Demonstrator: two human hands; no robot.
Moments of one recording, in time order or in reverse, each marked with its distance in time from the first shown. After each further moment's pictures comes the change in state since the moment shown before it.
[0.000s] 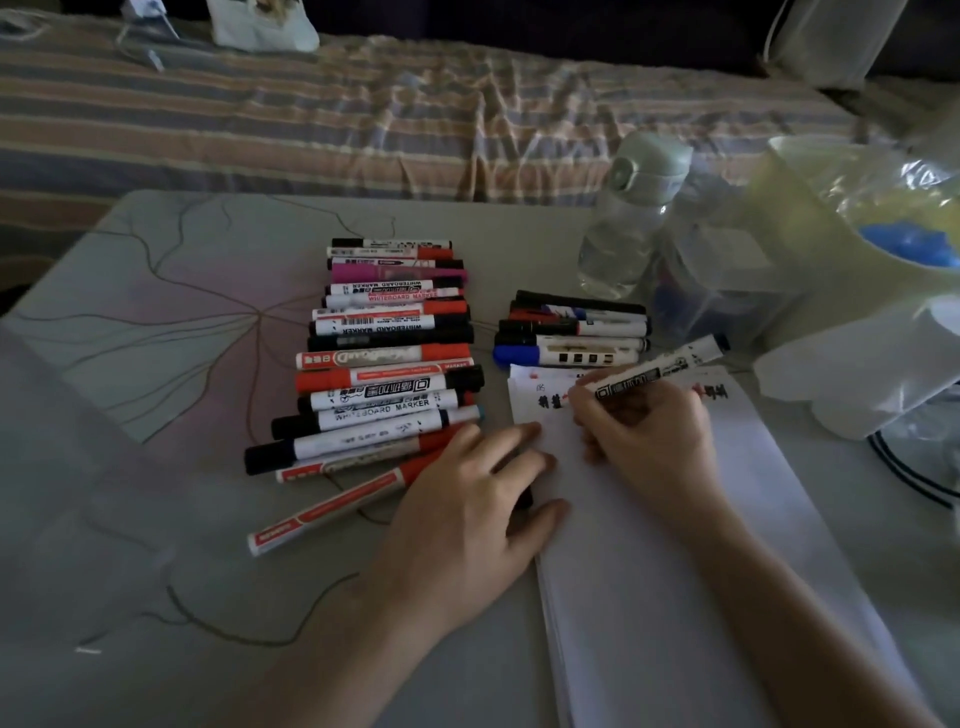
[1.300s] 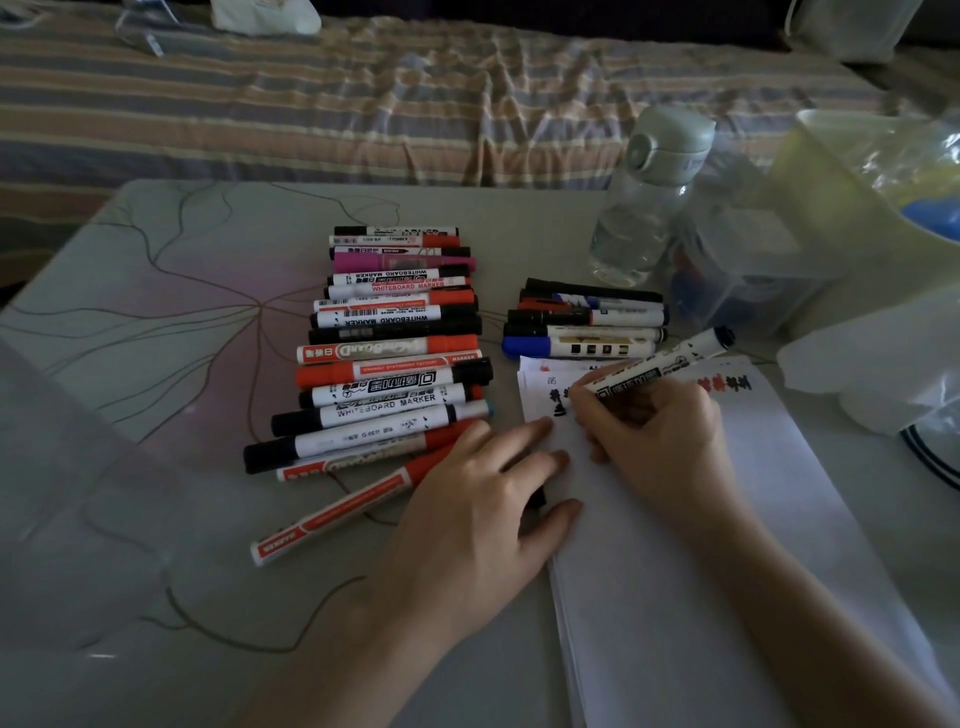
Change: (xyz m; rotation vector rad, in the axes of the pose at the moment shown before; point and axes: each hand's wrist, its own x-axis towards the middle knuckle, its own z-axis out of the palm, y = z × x) left_hand -0.001 0.004 -0.002 -0.018 -0.012 -0.044; right_hand -0.003 -0.002 0.005 -0.027 -0.036 -0.048
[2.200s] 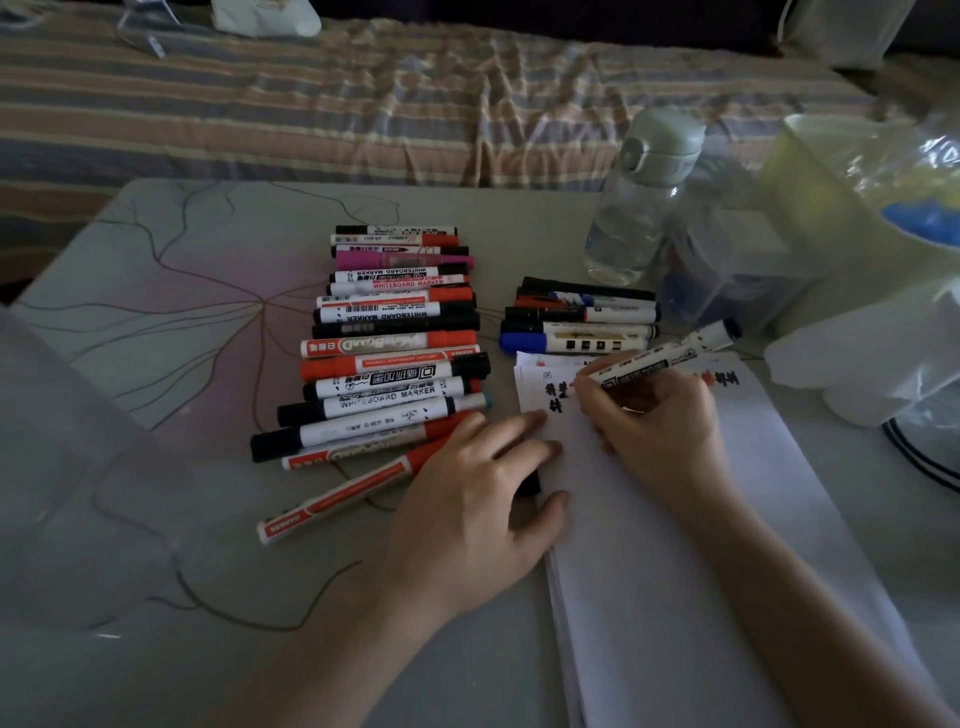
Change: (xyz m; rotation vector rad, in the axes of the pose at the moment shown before) left_hand -0.001 -0.002 -0.001 -0.058 0.017 0.019; right_hand 0.003 0.006 -0.003 0.030 0.043 -0.024
